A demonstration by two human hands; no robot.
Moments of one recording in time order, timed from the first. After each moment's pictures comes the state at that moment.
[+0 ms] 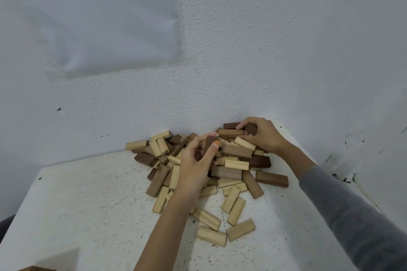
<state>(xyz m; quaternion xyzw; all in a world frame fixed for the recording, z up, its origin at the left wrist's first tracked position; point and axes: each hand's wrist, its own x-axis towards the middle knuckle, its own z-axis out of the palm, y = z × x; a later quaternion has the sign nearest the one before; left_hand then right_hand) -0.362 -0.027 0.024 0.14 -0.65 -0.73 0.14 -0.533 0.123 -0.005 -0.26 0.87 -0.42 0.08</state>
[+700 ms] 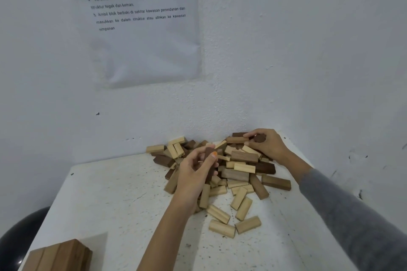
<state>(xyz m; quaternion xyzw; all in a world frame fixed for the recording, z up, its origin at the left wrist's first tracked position) -0.316 -0.040 0.044 0.16 -0.62 -0.76 0.15 -0.517 0.121 -0.001 -0.21 0.84 -0.50 0.07</state>
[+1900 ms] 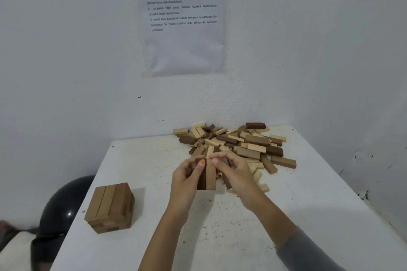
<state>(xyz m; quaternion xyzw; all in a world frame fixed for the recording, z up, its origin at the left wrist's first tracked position) -0.203 -0.051 0.032 0.19 -0.65 -0.71 0.21 -0.283 0.058 0.030 -0.18 0.68 -0.69 0.17</state>
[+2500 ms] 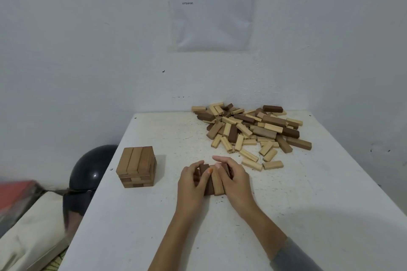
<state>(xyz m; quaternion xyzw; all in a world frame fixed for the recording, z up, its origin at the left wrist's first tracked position) -0.140 -0.051 -0.033 0.26 -0.76 -0.54 0.24 -0.210 0.043 -0.033 -0.22 0.74 -0.63 0.10</state>
